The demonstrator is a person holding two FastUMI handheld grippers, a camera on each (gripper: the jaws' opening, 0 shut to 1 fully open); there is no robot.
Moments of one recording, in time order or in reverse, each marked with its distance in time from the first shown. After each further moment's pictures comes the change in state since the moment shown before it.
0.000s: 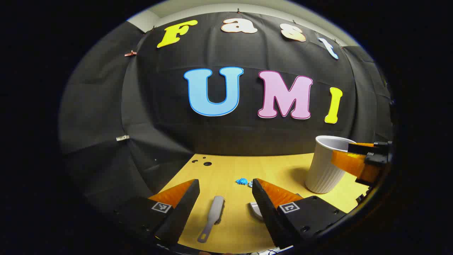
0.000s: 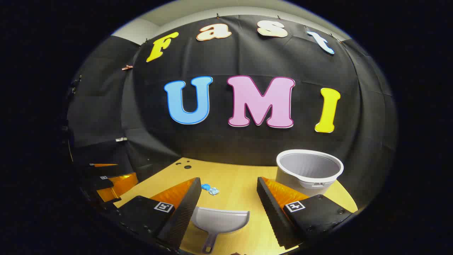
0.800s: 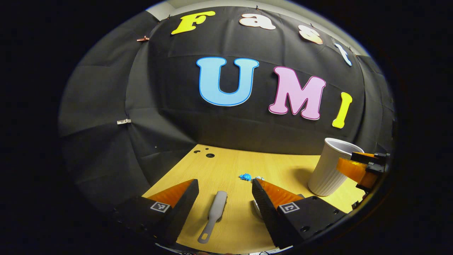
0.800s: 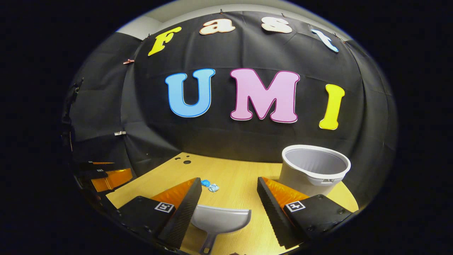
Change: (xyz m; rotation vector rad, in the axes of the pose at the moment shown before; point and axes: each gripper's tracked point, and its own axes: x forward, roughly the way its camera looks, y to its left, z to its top) left arm 0.023 0.028 -0.029 -0.078 0.059 0.020; right arm 0.021 0.010 -0.024 -0.039 0.026 0.024
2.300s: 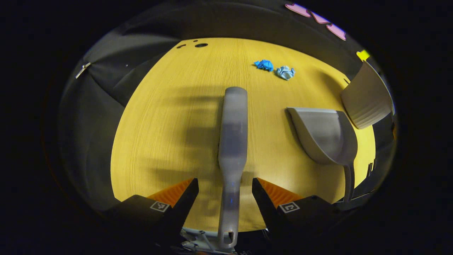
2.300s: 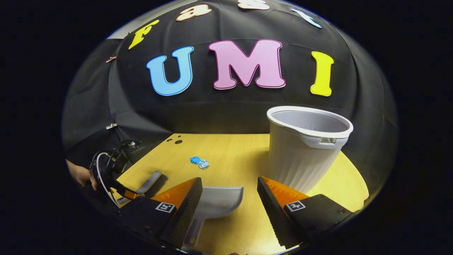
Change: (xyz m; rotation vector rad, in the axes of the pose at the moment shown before) left arm 0.071 0.047 -0.217 0.107 0.982 -0.031; right arm 0.002 -0.047 -0.083 0.120 0.191 -0.027
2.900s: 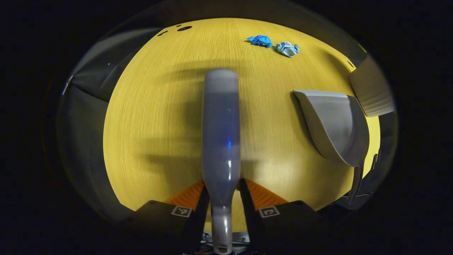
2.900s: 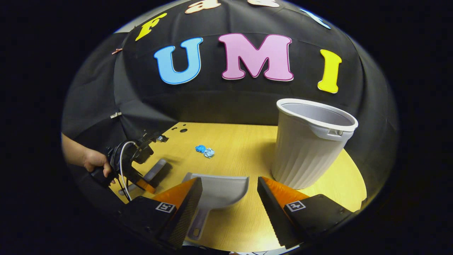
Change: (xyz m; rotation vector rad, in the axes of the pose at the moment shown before) left arm 0.027 -0.007 -0.001 0.082 0.165 0.013; right arm -0.006 0.023 -0.024 -0.055 0.101 0.038
